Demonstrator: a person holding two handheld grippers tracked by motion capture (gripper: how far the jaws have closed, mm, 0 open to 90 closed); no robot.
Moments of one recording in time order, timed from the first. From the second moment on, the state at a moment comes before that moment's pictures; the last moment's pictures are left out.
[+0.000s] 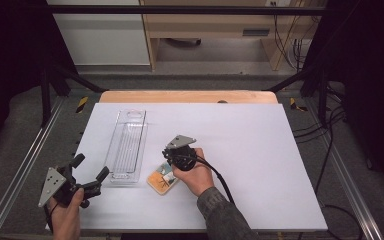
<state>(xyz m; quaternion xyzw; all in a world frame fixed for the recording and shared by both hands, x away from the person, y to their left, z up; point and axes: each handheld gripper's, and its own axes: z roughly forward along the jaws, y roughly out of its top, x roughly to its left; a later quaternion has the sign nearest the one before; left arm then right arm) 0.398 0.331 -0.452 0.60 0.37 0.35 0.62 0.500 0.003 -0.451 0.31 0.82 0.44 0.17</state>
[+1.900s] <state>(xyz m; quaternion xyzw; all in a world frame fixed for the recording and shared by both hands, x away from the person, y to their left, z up) 0.399 0.330 -0.452 0.60 0.36 0.34 0.62 0.510 0.014 -0.487 0.33 0.85 0.38 0.15</state>
